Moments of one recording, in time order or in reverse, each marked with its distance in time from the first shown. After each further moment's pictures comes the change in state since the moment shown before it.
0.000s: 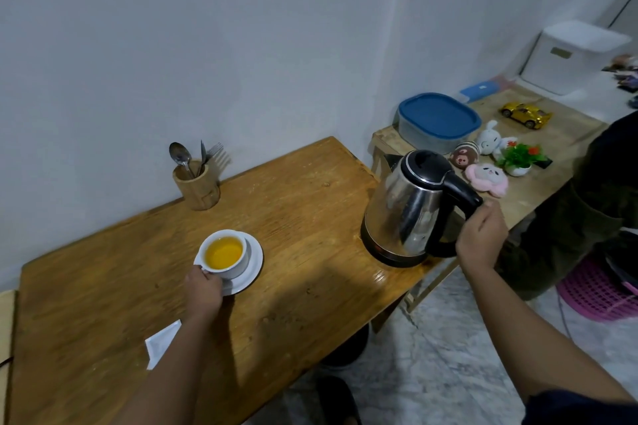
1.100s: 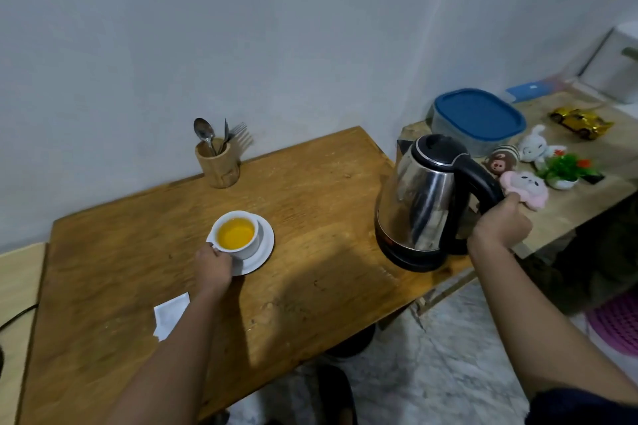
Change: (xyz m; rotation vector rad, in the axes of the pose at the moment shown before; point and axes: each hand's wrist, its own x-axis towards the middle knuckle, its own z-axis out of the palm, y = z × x) left_hand 0.002 0.002 0.008 -0.025 0.086 -0.039; right_hand 0.019 -0.059 0.023 0.307 0.166 0.666
